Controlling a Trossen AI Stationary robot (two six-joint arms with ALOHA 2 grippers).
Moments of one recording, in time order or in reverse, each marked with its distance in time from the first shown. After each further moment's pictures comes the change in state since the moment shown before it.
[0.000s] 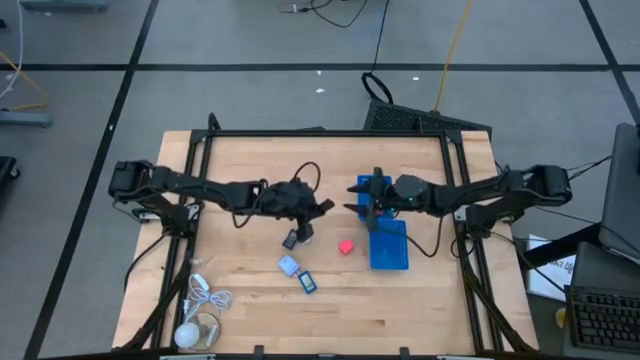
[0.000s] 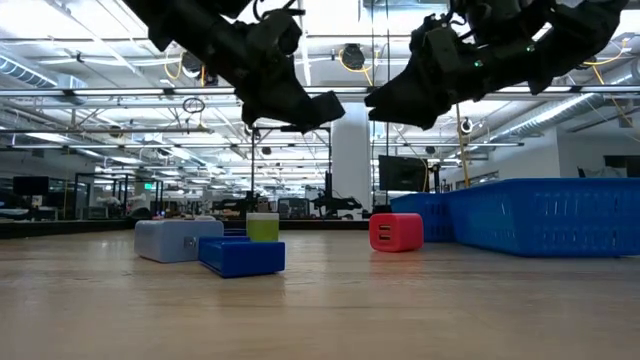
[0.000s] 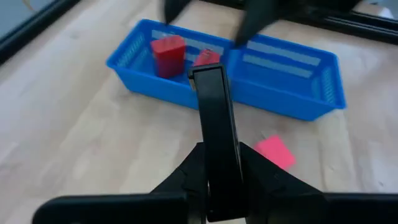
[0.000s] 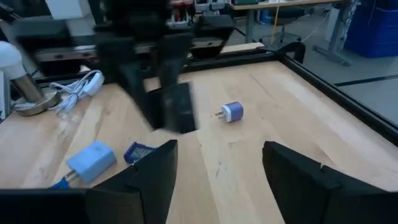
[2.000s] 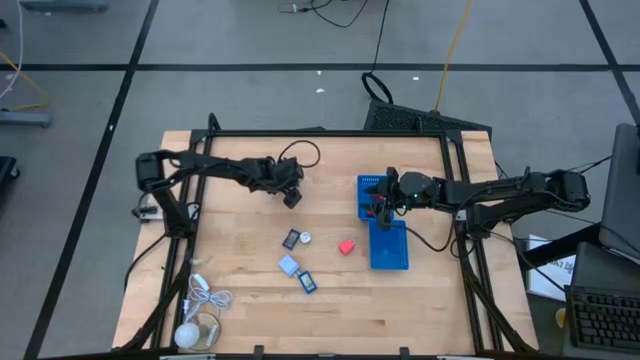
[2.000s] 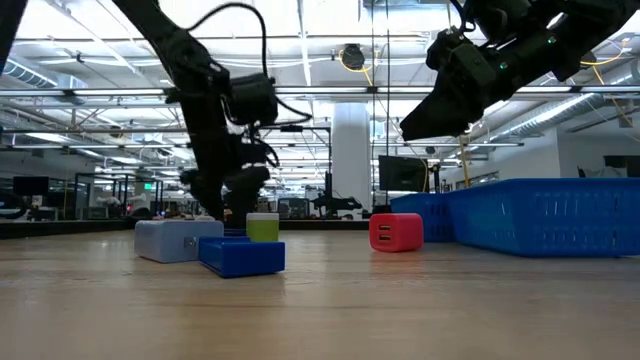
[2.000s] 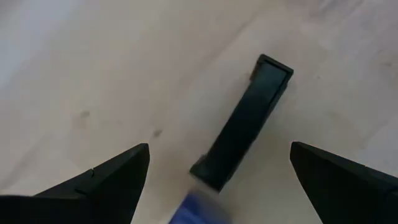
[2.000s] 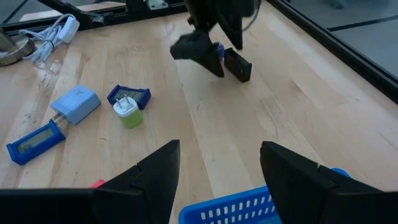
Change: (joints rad) left arm 0.338 0.198 0.000 -0.439 -0.127 -0.169; right arm -0.037 -0.190 0.000 -0.428 0.003 0.024
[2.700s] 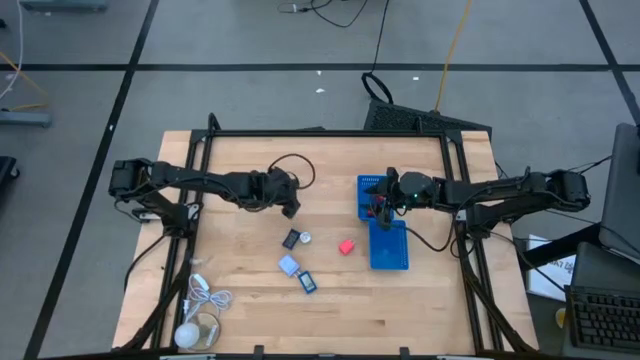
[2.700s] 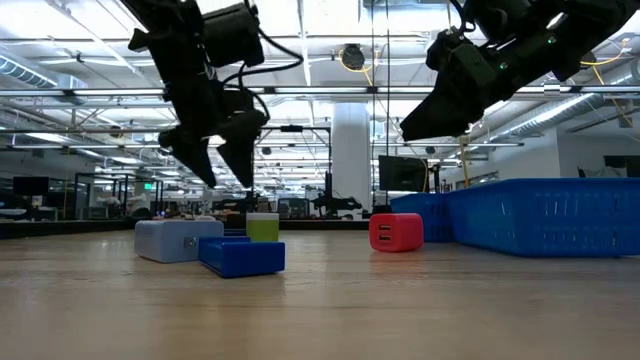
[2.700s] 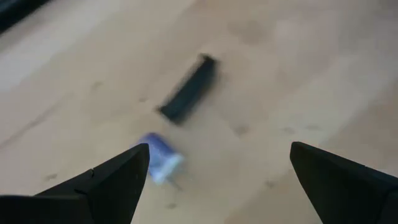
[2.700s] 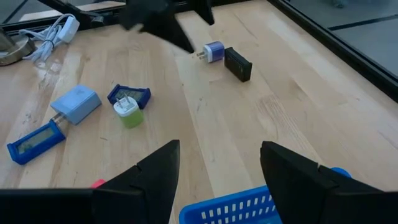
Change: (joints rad) left arm -0.229 -0.202 0.000 -0.148 -0.187 -0.322; right arm 0.000 0.000 0.000 -0.001 0.000 0.003
